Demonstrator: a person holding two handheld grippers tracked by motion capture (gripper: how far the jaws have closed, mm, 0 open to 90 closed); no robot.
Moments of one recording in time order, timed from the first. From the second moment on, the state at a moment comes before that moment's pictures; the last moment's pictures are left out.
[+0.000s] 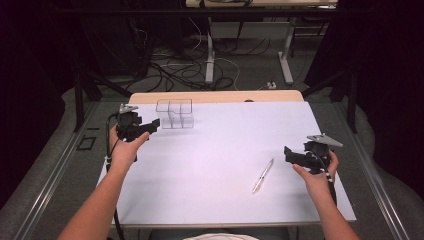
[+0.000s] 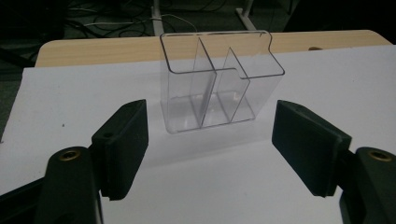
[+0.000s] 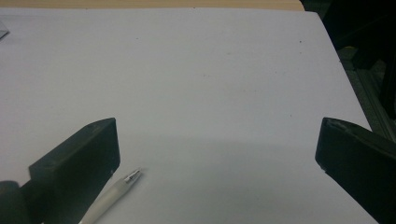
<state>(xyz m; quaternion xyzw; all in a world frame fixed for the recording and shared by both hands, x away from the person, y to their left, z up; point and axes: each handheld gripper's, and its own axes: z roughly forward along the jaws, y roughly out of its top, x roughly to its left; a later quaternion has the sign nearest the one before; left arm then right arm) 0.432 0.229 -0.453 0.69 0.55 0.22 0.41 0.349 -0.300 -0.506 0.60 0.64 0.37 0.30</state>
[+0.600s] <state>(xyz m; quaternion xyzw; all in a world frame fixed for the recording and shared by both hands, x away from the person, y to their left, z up) 0.471 0.212 -0.431 0.70 0.56 0.22 0.38 0.350 -0.299 -0.508 0.59 0.65 0.38 0.29</state>
